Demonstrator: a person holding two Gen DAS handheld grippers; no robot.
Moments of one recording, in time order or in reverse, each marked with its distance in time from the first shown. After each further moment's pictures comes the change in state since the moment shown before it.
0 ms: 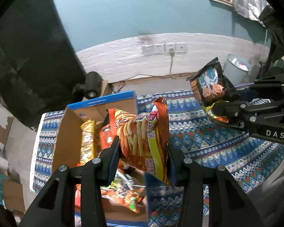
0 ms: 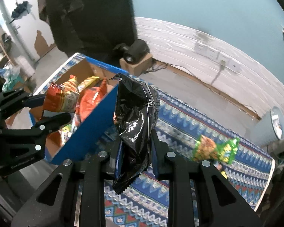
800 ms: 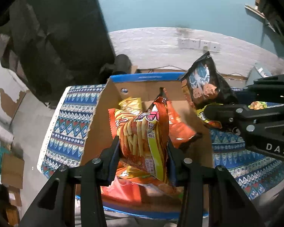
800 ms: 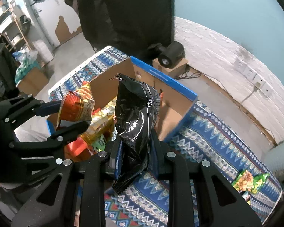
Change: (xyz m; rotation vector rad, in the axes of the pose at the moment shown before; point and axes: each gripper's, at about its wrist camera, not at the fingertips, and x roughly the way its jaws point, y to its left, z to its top) left arm 0.020 0.103 -0.043 -0.161 0.063 0.104; right arm 0.068 0.111 0.053 -0.141 0.034 0.111
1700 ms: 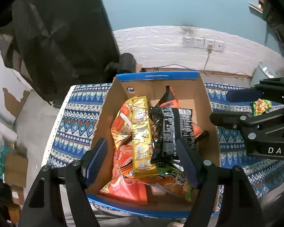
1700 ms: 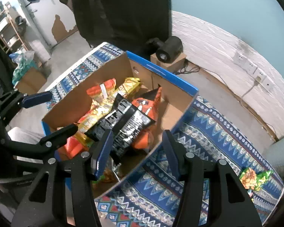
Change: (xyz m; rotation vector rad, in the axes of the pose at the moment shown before) left arm -0.002 -0.001 0.002 0.013 0.001 0.026; right arm 0.008 -0.006 -0.004 0.033 0.025 -0.010
